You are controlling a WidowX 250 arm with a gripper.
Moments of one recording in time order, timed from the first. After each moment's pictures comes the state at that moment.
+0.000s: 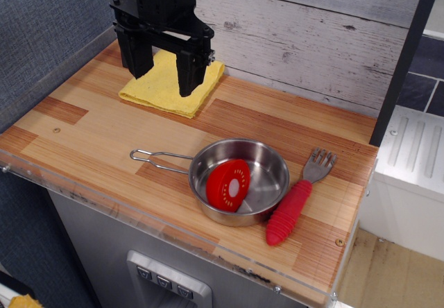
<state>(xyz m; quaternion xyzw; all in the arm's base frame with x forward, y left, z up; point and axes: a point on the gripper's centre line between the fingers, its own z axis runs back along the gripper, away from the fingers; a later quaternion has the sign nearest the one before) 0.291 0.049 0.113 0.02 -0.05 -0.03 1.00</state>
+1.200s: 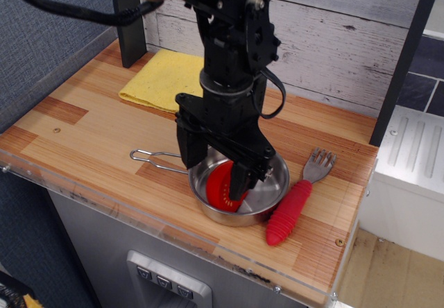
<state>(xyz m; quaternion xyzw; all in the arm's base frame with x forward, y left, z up) 0.252 -0.036 0.055 0.03 -0.02 -0.13 0.99</state>
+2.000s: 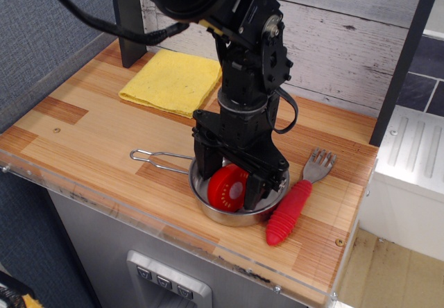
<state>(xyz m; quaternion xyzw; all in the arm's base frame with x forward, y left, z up) 0.265 -0.045 0.032 0.02 -0.02 -0.13 0.99</state>
